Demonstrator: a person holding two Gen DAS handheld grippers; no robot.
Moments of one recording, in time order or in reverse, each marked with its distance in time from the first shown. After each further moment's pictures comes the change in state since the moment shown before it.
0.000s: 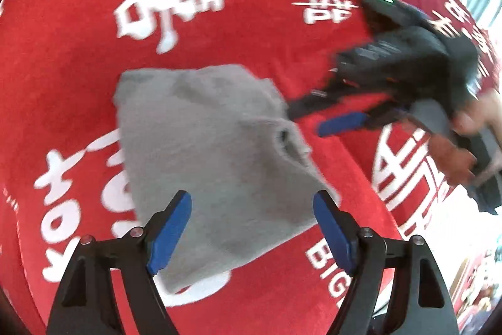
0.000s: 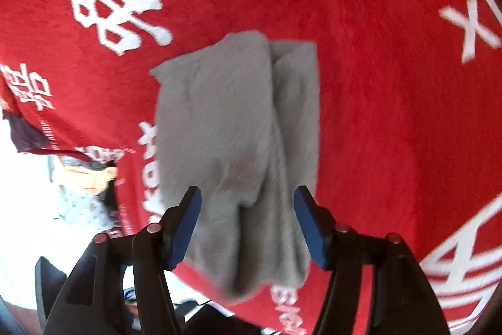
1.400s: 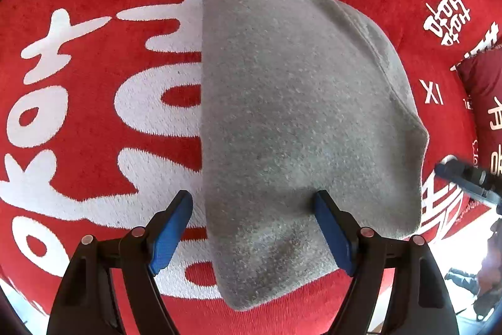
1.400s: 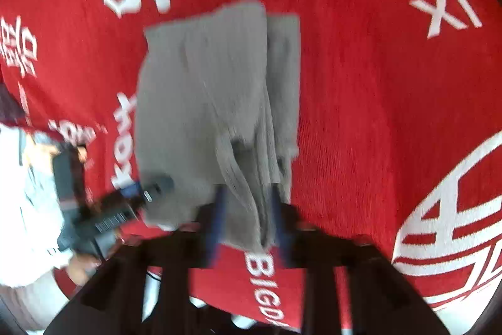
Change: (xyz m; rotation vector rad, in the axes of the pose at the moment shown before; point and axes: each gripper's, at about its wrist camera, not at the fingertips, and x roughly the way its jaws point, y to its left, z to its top) left arm 0.081 0.113 -0.033 -0.417 0.280 -0.053; right arm -0.015 0.007 -0.042 -0.068 -0.074 -0.167
